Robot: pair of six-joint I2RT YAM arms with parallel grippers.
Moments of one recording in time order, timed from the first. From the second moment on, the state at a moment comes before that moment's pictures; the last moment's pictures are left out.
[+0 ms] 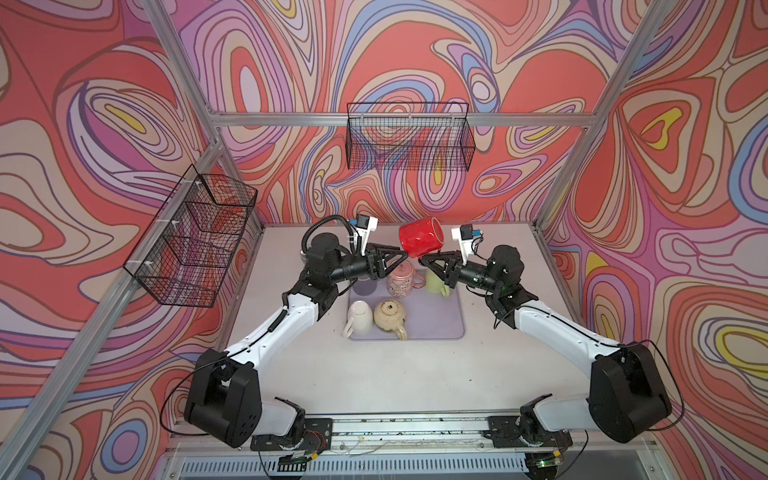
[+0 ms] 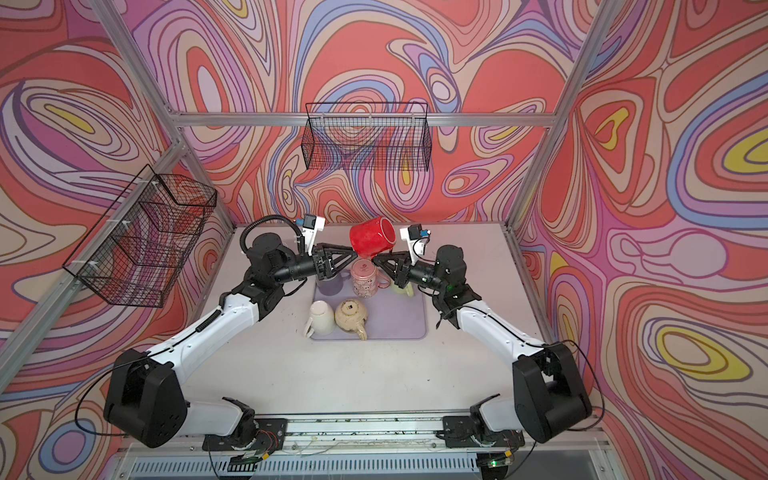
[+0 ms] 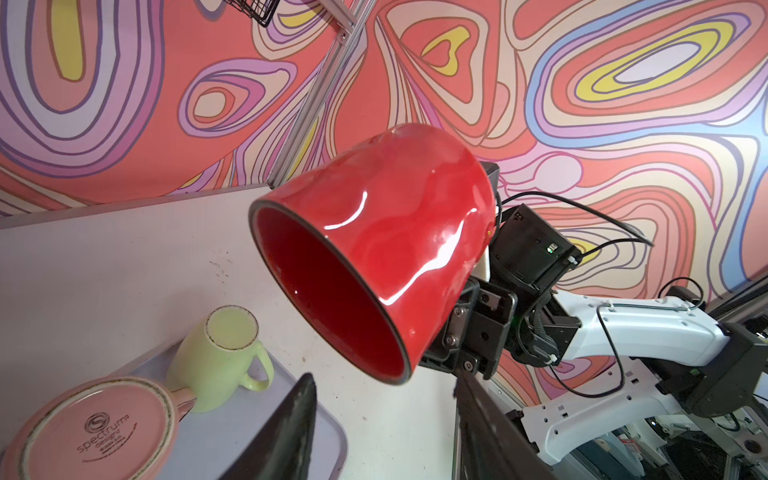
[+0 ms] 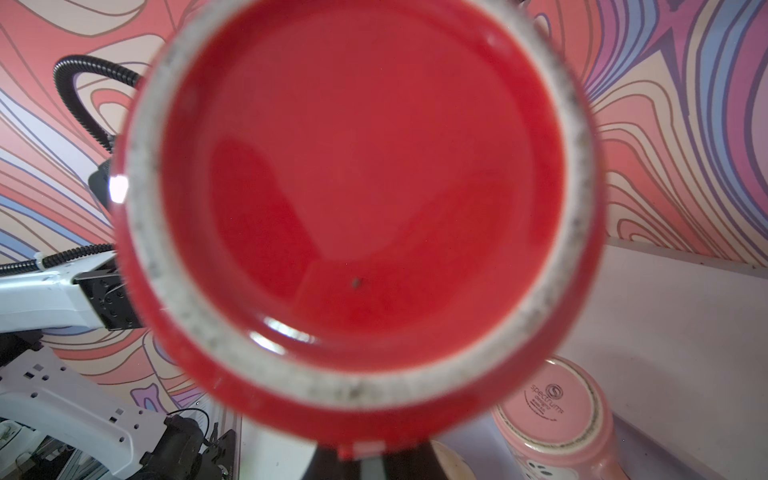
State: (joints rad) left arm -0.40 1.39 1.03 0.36 0.82 -0.61; right arm 0.37 1.39 0.87 0.53 -0.77 0.48
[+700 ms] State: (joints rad) left arm -0.45 1.43 1.07 0.47 0.84 -0.65; right arm 0.42 1.45 0.88 0.71 -0.83 0.59
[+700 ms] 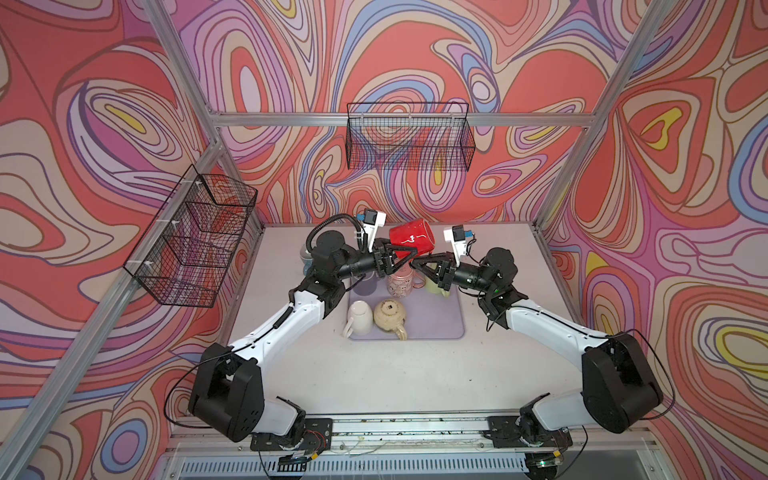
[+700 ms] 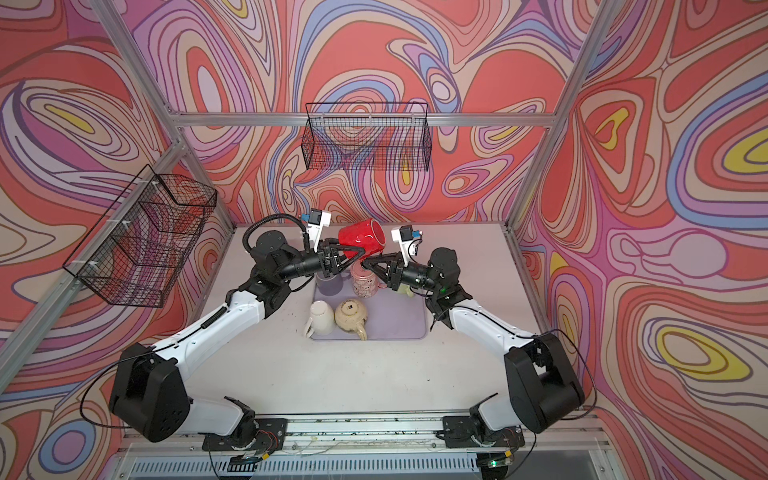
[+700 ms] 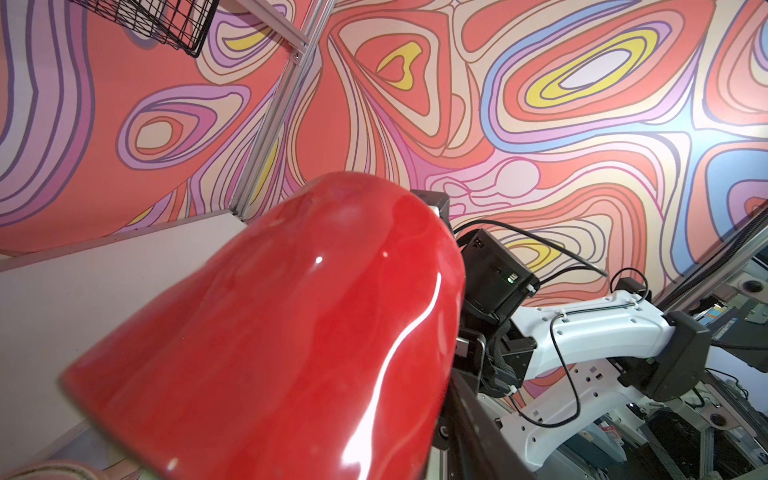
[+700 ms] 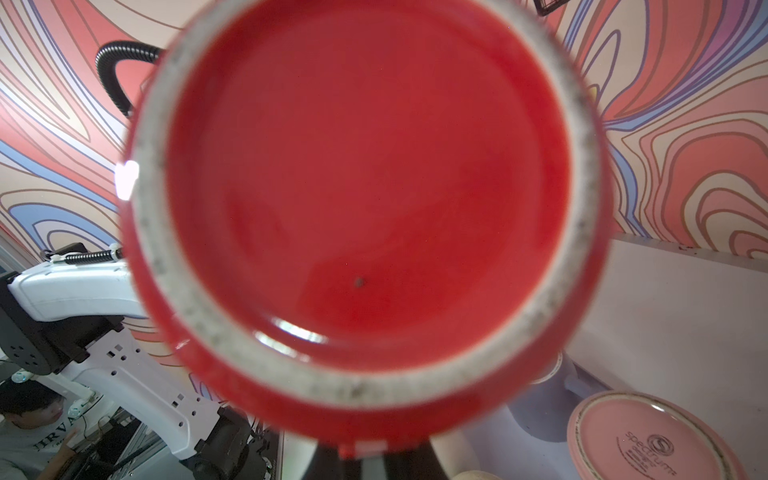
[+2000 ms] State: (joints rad) left arm -0.42 1.38 0.97 0.50 0.84 -0.63; right arm 0.46 1.49 0.86 0.67 -0.76 0.66
